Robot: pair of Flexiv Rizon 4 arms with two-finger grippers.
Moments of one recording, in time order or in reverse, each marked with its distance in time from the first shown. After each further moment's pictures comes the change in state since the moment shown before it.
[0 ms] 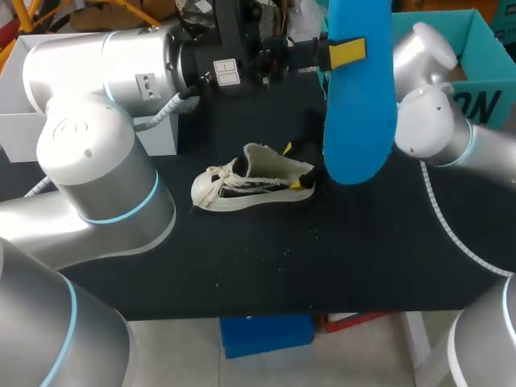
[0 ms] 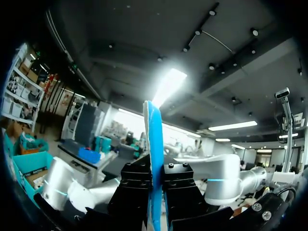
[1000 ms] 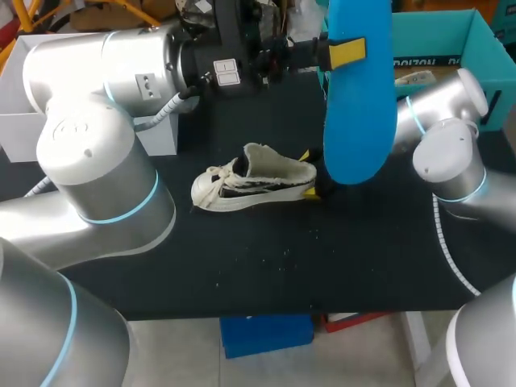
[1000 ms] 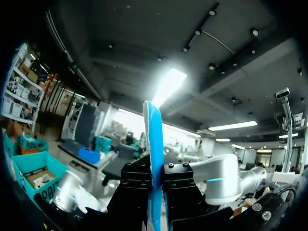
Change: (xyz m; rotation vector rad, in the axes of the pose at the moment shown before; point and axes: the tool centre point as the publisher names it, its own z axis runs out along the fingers) left arm 0.000 0.000 0.000 0.000 0.000 0.000; right arm -0.008 -0.042 0.007 -0.194 -0.039 0.014
